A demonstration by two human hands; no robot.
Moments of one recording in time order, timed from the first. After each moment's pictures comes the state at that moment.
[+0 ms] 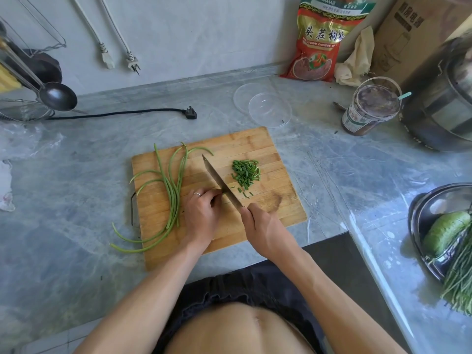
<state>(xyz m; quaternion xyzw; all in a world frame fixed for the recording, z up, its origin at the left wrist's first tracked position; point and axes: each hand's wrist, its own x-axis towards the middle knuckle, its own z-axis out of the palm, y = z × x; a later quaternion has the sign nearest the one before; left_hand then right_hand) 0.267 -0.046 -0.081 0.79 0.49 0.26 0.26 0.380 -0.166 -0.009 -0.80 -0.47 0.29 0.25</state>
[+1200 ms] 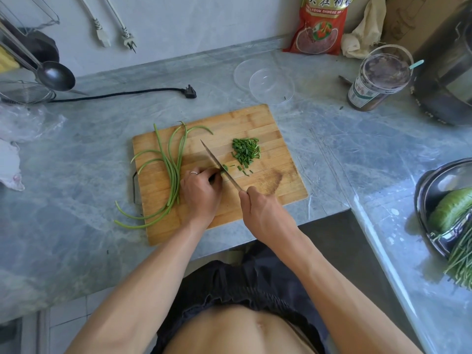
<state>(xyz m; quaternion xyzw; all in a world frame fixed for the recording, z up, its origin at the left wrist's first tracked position) 0.270 -0.051 -0.080 0.76 0.55 0.24 0.25 0.369 -0.183 0.010 -0.81 -0.47 0.28 0.19</state>
